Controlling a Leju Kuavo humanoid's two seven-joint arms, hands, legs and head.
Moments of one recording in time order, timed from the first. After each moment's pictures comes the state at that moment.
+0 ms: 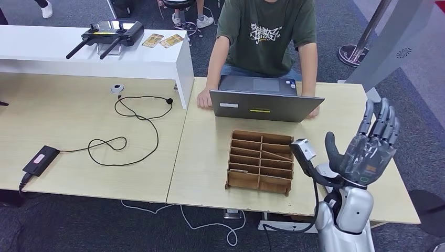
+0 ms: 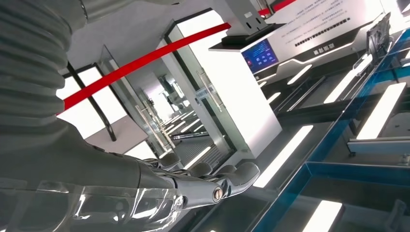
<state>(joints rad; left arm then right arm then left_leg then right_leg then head) -0.17 -0.16 0.10 -0.28 -1.25 -0.18 -0.03 -0.20 0.10 -0.01 -1.53 1.54 -0.67 0.12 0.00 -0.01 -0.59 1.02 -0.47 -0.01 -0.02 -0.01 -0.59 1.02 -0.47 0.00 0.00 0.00</state>
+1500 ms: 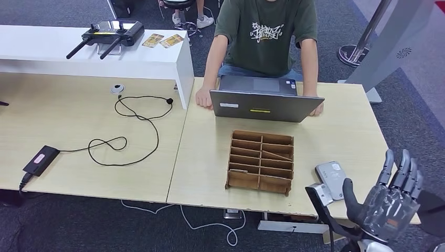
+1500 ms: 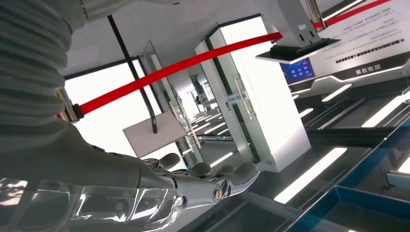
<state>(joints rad) -0.16 -0.14 0.12 -0.28 -1.24 -0.17 -0.04 0.14 0.13 -0.11 -1.77 1.54 -0.63 0.09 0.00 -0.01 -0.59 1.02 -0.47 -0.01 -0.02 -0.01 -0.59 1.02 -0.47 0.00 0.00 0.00</state>
